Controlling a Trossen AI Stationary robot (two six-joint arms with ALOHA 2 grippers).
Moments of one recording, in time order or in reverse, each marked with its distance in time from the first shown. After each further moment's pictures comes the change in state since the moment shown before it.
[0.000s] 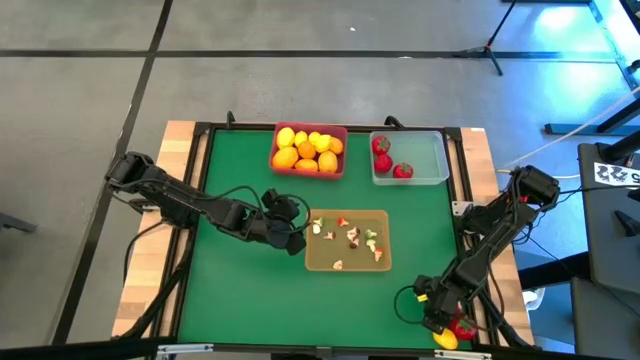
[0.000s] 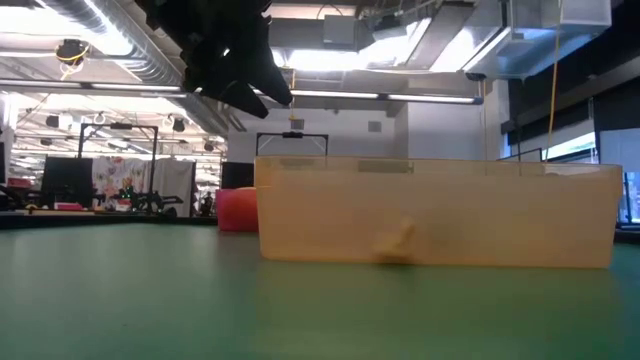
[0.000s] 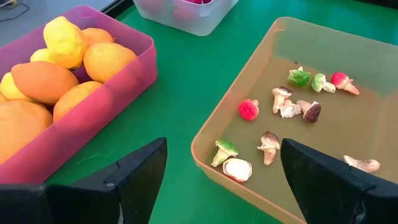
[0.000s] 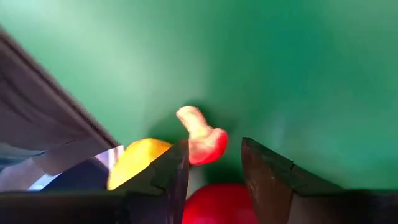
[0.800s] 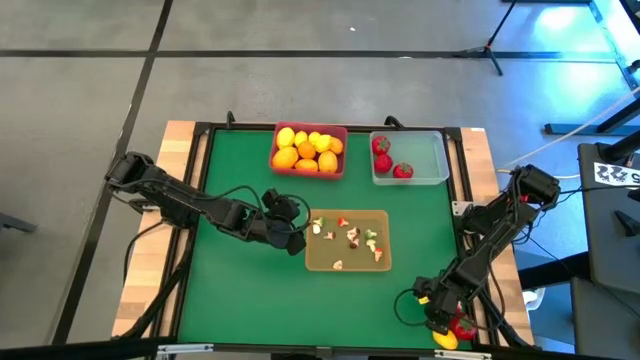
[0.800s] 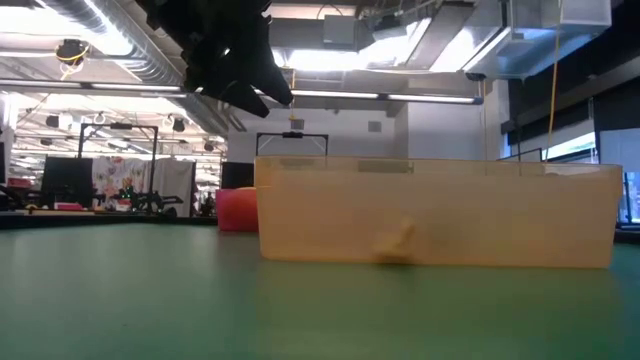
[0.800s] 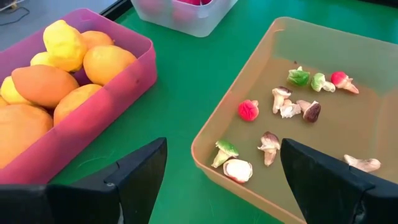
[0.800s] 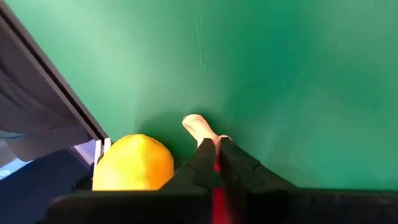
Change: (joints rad) left arm 0.000 0.000 0.000 0.005 0.000 0.016; right arm -0.001 -0.006 0.000 -0.018 0.020 -0.153
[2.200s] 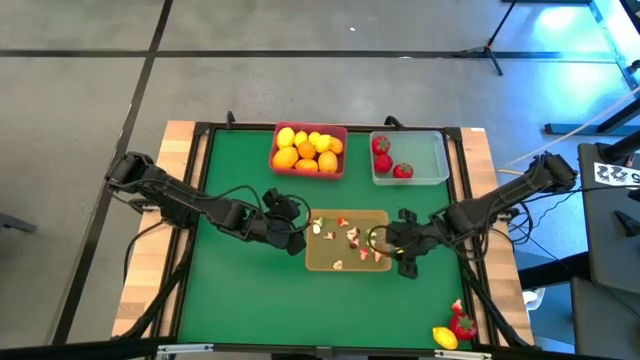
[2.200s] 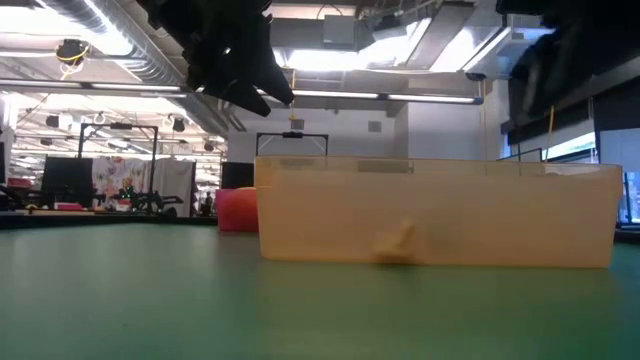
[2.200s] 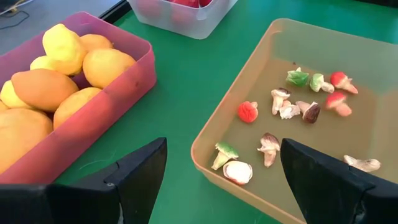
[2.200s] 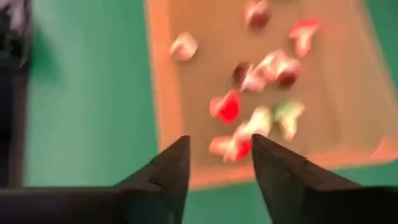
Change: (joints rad) left arm 0.001 0.000 0.000 0.008 0.000 0.018; right arm -0.492 -0.284 0.131 -0.170 0.472 -0.865
